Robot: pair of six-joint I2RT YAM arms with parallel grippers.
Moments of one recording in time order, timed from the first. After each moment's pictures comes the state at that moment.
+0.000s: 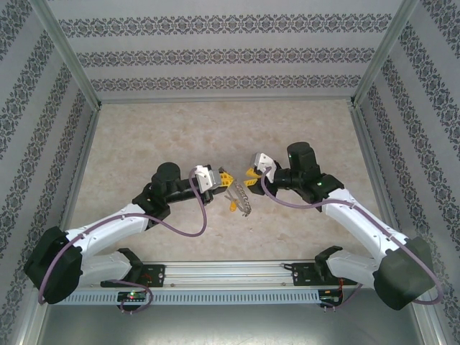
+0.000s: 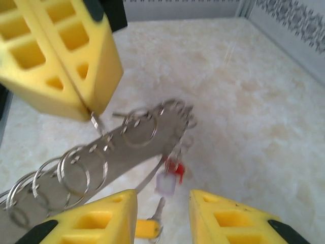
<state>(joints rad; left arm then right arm) -0.66 1.15 0.59 0.42 0.55 0.30 0.46 1.13 0.78 -0.20 -0.71 -0.50</state>
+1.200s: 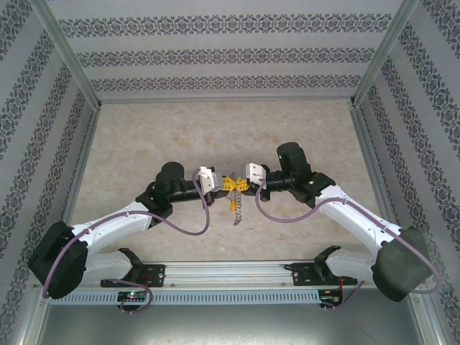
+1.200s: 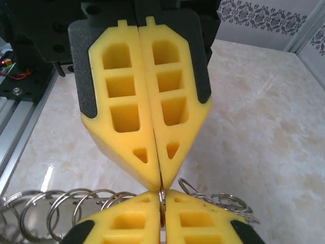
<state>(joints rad) -0.66 1.21 0.60 0.43 0.62 0.29 0.54 1.19 0.81 -0.23 -0.82 -0.69</state>
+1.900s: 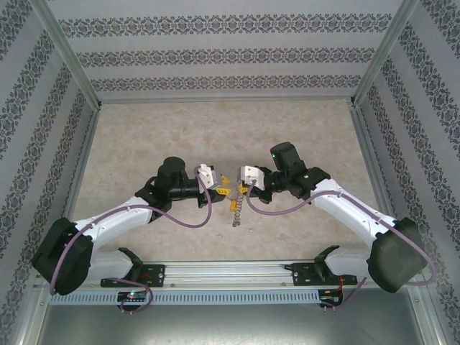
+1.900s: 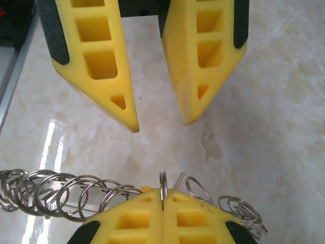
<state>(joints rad) -0.58 1.27 0.64 0.23 0.70 0.36 0.55 1.26 0.88 -0.46 -0.65 -0.79</state>
